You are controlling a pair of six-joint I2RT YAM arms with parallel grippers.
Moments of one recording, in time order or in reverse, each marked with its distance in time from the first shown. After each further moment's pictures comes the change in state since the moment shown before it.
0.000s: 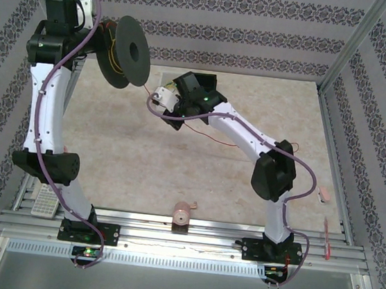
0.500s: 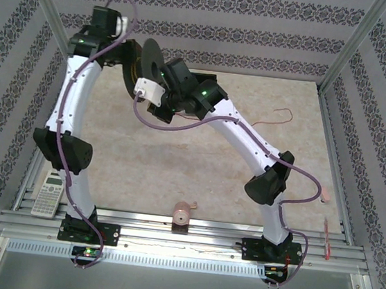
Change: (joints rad) left arm -0.164 0.175 -0.001 -0.039 -0.121 0.033; right arm 0.115 0.047 0.442 -0.291 0.098 -0.130
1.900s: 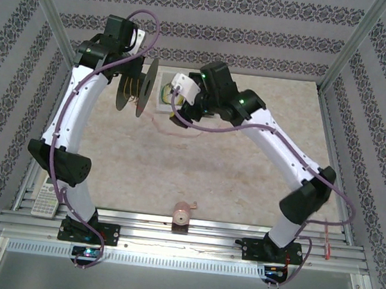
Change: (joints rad) left arm -0.129 -0.130 -0.076 -0.105 -0.255 0.262; right arm -0.159 -0.401 -0.608 0.301 -0.083 0.084
